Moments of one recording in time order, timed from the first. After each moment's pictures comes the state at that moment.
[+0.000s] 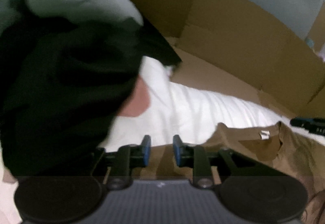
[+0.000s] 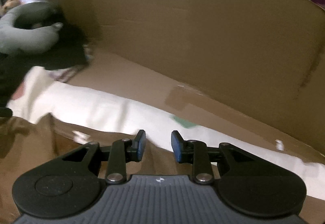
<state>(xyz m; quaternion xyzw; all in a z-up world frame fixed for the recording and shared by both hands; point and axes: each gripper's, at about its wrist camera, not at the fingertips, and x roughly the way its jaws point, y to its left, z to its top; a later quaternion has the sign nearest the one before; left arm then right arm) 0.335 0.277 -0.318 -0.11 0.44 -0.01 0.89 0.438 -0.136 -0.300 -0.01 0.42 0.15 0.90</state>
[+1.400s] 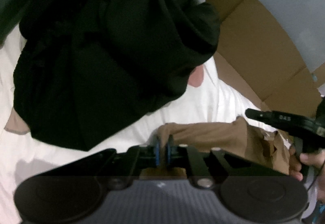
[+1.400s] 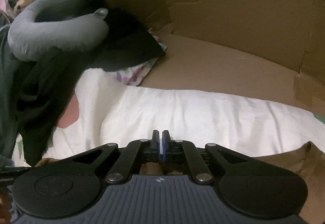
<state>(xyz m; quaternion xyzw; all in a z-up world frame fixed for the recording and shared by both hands) 0.311 0.356 -0.347 -0.25 0.47 -0.02 0.85 0.462 0.022 -0.324 0.09 0.47 0.19 0.86</state>
